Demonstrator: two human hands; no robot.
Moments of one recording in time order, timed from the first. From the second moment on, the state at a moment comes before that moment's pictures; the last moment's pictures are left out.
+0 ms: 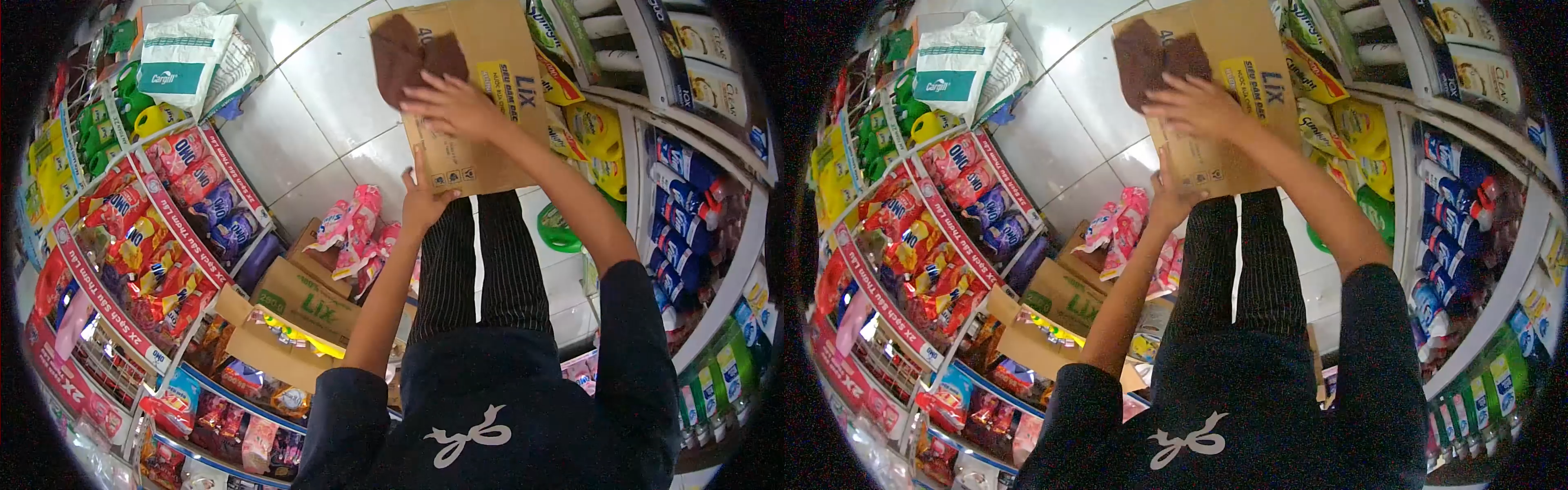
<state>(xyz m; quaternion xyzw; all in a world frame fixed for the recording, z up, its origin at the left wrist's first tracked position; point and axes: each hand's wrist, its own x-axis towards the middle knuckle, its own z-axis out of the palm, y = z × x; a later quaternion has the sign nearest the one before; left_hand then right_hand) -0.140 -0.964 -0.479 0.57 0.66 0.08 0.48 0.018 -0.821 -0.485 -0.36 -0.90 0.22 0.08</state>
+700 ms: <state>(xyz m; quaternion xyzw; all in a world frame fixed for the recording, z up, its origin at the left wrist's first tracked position) -0.128 -0.952 -0.425 0.64 0.71 0.15 0.25 0.031 -0.969 -0.456 -0.41 -0.86 0.31 0.07</state>
